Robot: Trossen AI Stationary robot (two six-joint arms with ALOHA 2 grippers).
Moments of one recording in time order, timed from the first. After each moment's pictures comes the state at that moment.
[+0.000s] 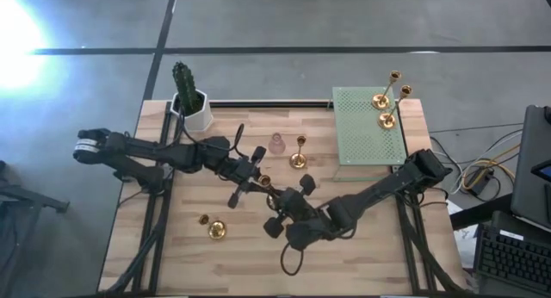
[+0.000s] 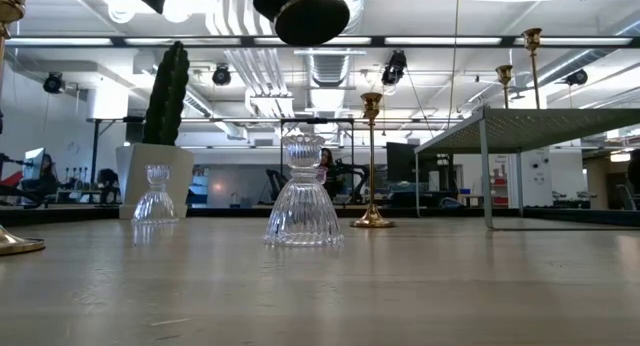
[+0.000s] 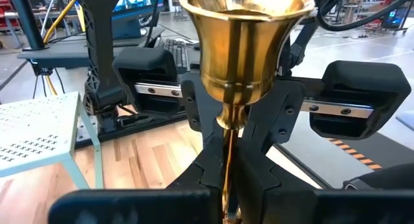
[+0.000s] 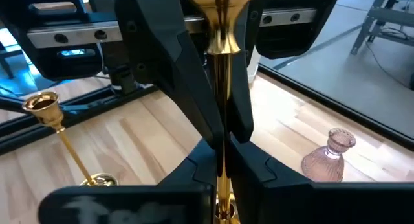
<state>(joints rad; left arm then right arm) -0.03 1.27 0.85 0.32 0.41 0.10 0.47 1.90 1.61 -0.41 1.03 0.67</state>
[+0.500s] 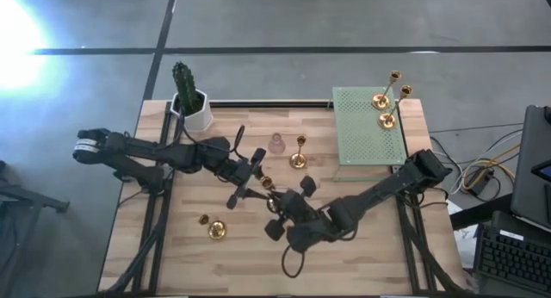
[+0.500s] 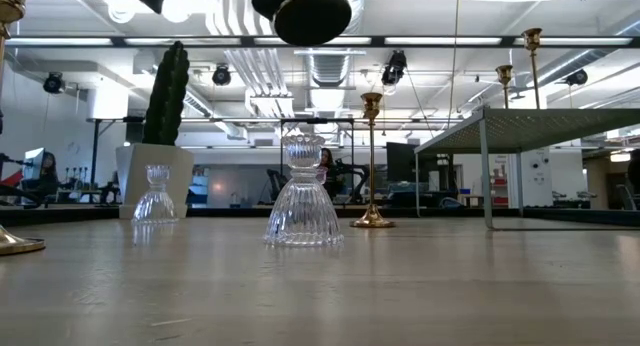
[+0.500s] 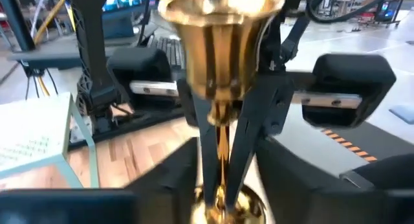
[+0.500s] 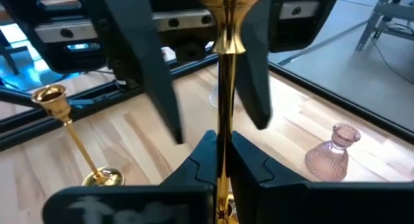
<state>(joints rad) -0.03 1.27 0.85 0.30 0.43 0.12 0.48 1.90 1.61 -0.42 1.02 0.68</state>
